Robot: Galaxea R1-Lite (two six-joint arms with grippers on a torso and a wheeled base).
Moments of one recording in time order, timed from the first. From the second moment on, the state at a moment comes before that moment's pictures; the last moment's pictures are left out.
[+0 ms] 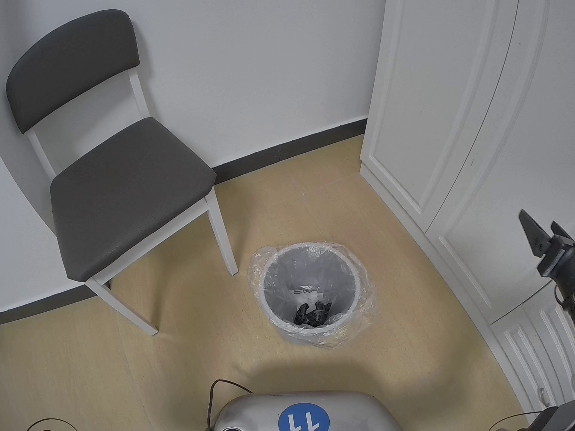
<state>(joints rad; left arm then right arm) -0.19 0.48 -0.38 -0.35 0.26 0.20 0.31 1.09 -0.21 -1.00 -0.38 0.18</state>
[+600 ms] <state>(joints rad) -0.10 0.31 -0.38 -0.25 0.26 0.17 0.07 0.36 -0.15 -0.44 -0.44 0.15</state>
